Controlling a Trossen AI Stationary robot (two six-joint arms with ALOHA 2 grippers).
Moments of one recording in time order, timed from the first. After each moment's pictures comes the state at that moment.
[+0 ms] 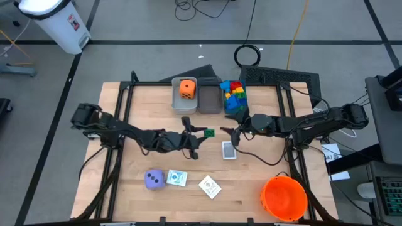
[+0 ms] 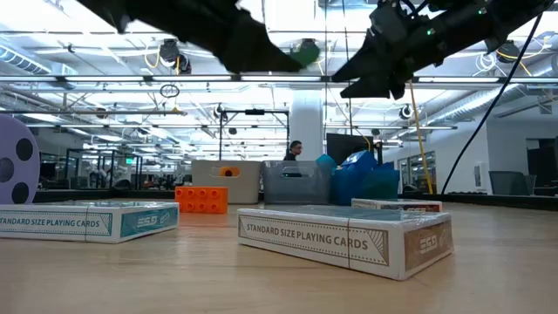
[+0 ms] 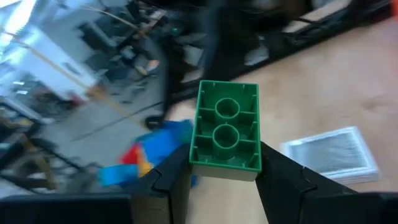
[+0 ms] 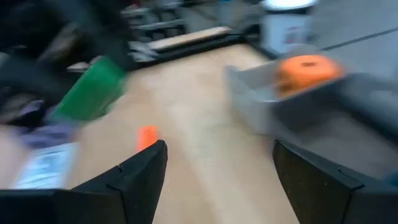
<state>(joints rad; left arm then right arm) -0.21 1.63 0.86 0.54 -0.57 0.45 0.02 1.17 0.59 0.26 0.36 0.23</state>
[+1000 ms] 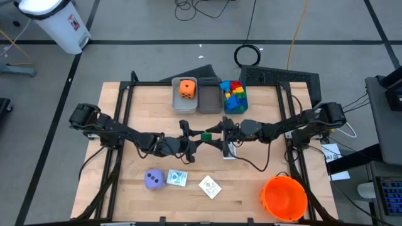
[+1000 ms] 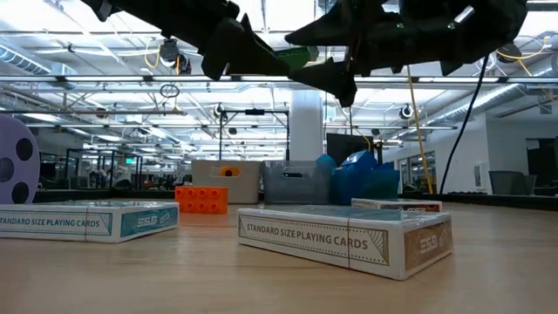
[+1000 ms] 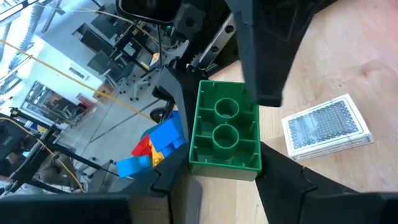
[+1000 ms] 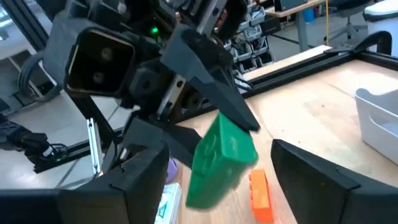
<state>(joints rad) -0.27 1.58 0.86 0.42 -0.66 0.52 0.07 1.52 0.65 0.80 0.05 0.38</state>
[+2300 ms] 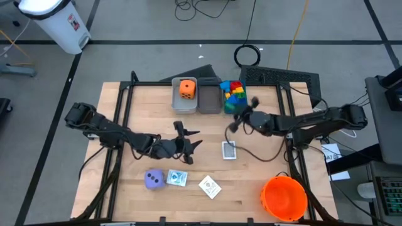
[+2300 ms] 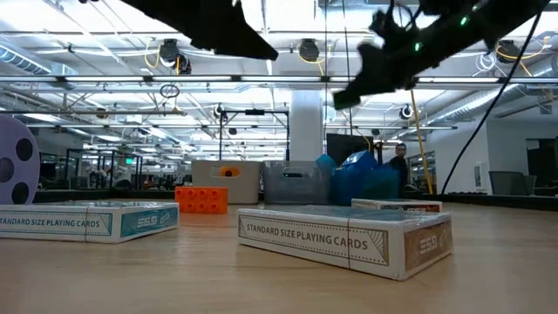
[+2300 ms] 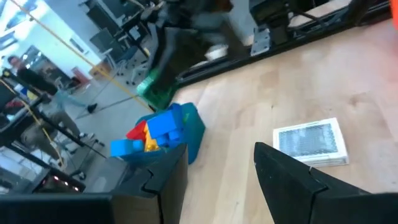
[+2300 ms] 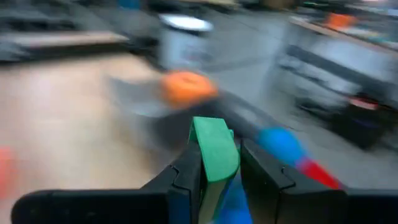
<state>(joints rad) -0.32 1.53 0.86 0.34 -0.74 0.30 -0.01 1.19 0.60 0.27 0.65 0.07</state>
